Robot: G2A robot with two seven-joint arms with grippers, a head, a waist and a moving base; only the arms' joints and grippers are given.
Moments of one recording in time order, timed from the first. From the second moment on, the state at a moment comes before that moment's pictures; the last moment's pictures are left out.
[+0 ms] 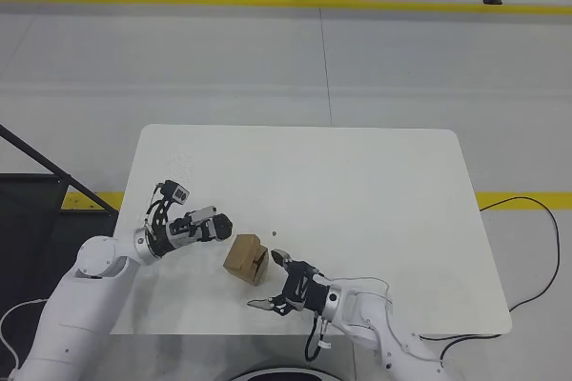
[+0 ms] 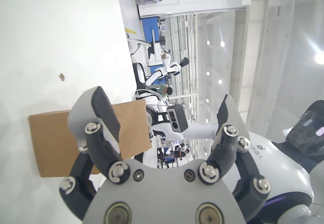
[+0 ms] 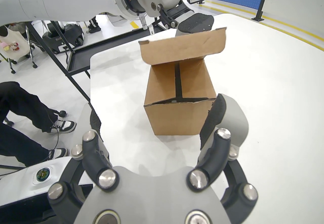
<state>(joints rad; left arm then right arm) 1.16 -1.02 -1.35 -1.32 -0.67 -0.39 -1.19 -1.27 -1.28 0.94 -1.53 -1.33 -0.66 -0.13</state>
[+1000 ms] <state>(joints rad) 1.10 -1.04 -1.25 -1.29 -0.63 -0.37 -1.25 -1.22 -1.28 0.93 -1.47 -0.79 -0.87 0.07</state>
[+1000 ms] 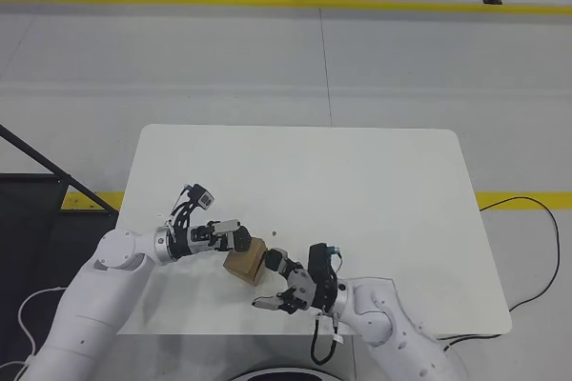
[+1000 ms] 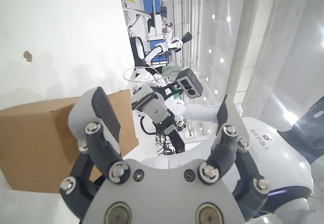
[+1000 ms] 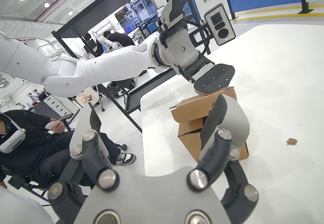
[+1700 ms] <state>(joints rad) 1.09 -1.05 -1.23 -1.29 -0.63 -0.37 -1.26 -1.19 -1.29 0.88 -1.46 -0.84 -0.81 0.09</state>
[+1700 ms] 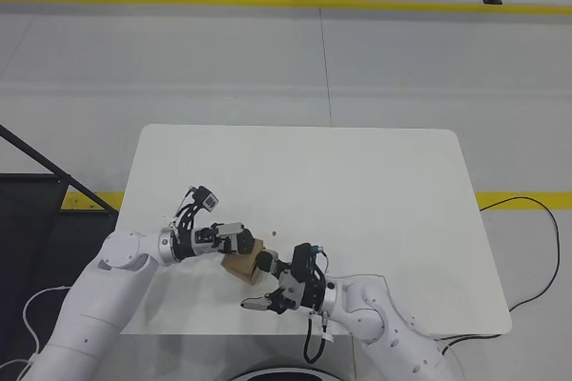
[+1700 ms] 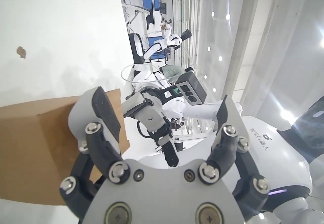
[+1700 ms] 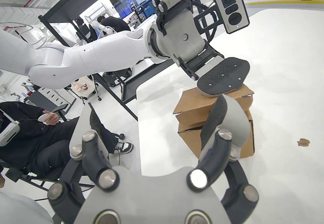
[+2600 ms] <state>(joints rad) 1.09 -1.05 -1.25 -1.27 -0.65 -0.37 -1.27 -1.20 -1.29 0.87 -1.48 -0.94 -0.82 0.05</state>
